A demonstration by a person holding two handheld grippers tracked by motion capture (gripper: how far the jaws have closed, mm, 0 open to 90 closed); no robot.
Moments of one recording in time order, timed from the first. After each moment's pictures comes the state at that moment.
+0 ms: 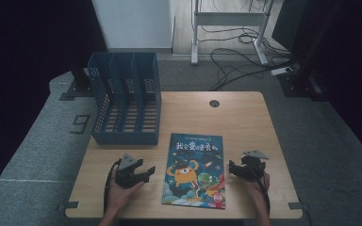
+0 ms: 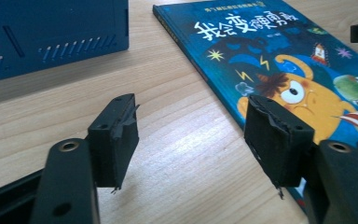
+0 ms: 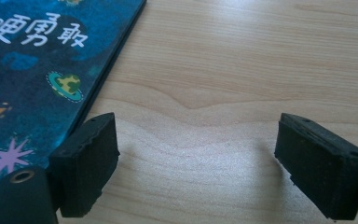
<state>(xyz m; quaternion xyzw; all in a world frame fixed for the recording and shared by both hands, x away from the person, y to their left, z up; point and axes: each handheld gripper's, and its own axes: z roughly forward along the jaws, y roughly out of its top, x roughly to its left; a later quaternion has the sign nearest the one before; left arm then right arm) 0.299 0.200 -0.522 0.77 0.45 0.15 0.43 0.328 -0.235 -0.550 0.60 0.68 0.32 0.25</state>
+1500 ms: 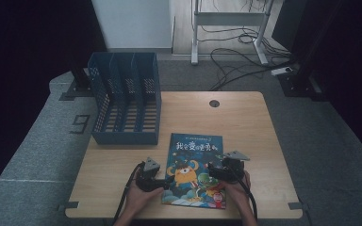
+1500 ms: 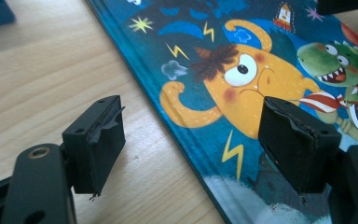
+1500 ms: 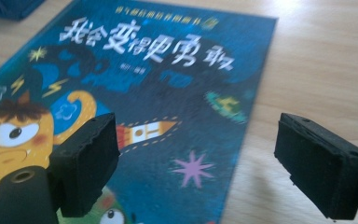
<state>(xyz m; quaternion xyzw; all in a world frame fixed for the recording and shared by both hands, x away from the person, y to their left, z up) 0.297 0.135 -0.537 0.81 0.43 0.10 0.39 0.318 -0.166 -0.538 0.55 0.72 0.37 0.20</state>
